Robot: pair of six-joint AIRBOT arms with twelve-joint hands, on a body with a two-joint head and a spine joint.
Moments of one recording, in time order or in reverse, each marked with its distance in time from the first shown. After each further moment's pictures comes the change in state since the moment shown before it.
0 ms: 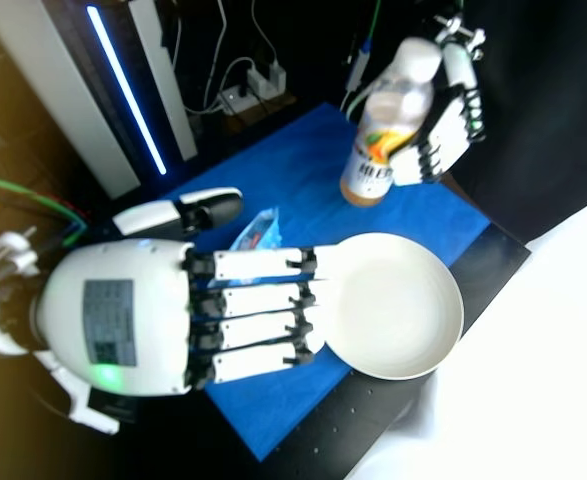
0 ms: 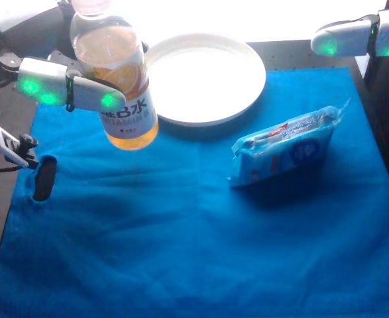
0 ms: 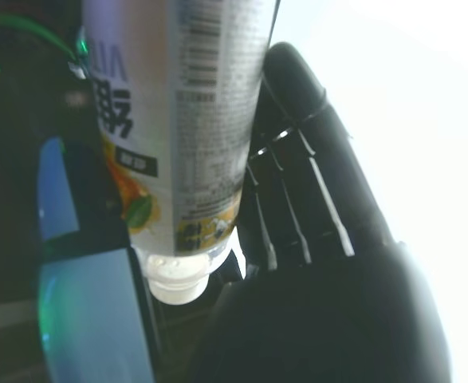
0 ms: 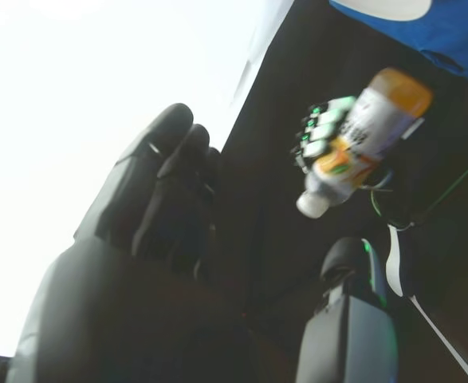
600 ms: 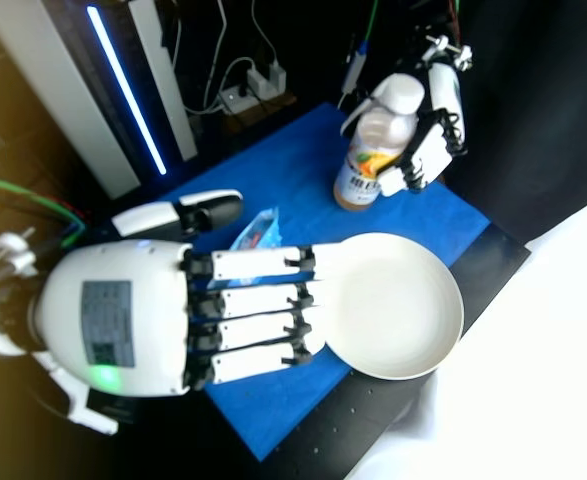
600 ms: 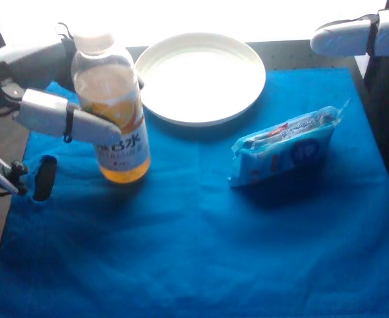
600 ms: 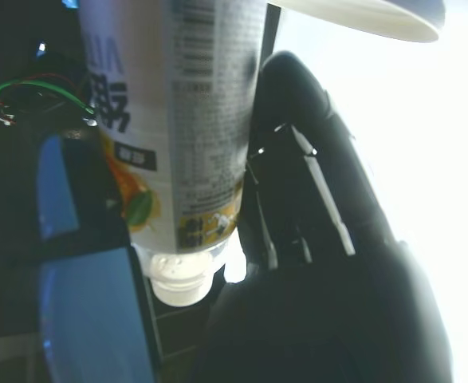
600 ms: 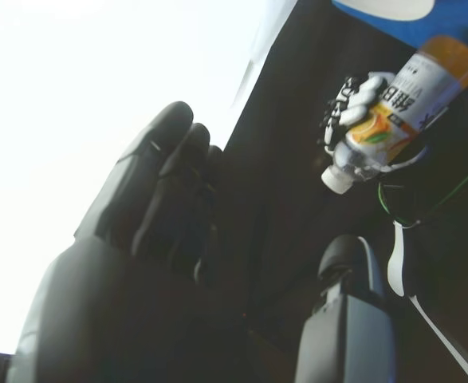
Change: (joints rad) left arm 0.070 0.000 -0.013 0.049 0.050 -0.001; right arm 0.000 0.001 -0.002 0.000 0.000 0.000
